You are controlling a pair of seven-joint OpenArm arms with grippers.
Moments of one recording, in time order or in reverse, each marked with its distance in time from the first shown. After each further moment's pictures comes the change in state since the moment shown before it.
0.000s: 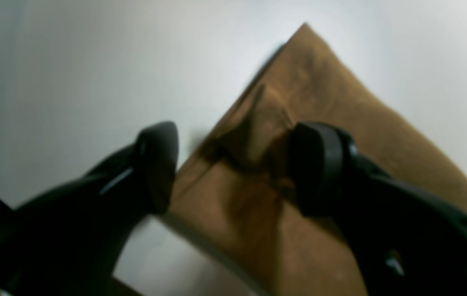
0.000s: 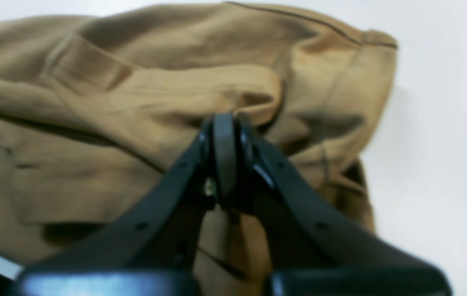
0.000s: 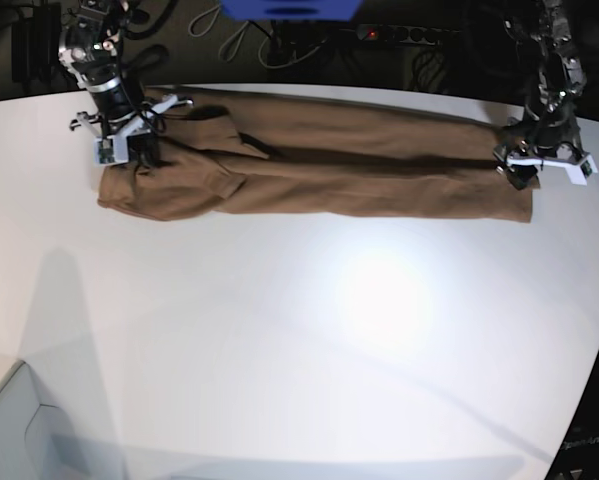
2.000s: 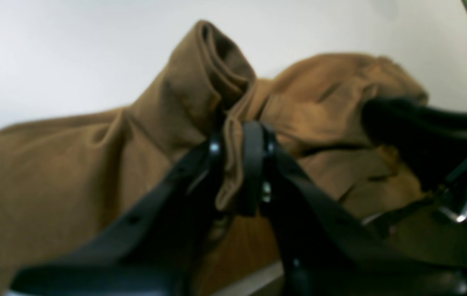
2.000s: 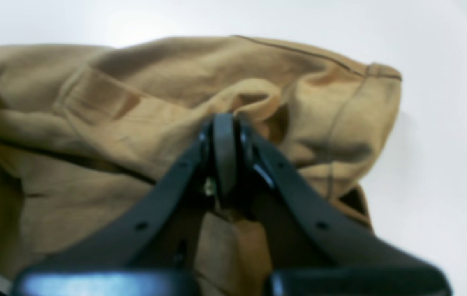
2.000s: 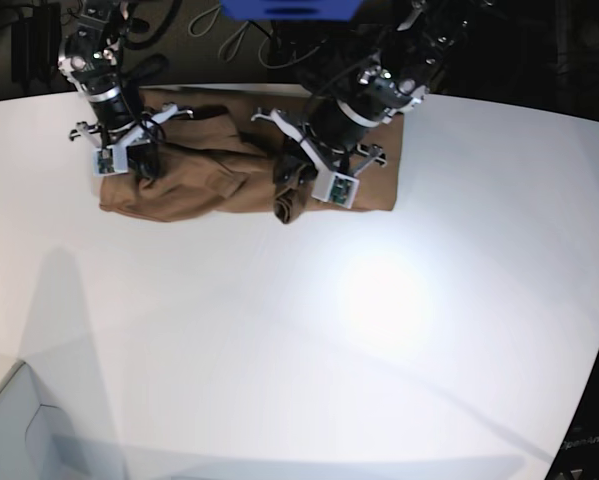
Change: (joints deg) left arm -5.3 -0.6 54.8 15.6 11.7 0.6 1.4; right arm 1.9 0.2 0.1 0.0 0.0 0.0 -0.3
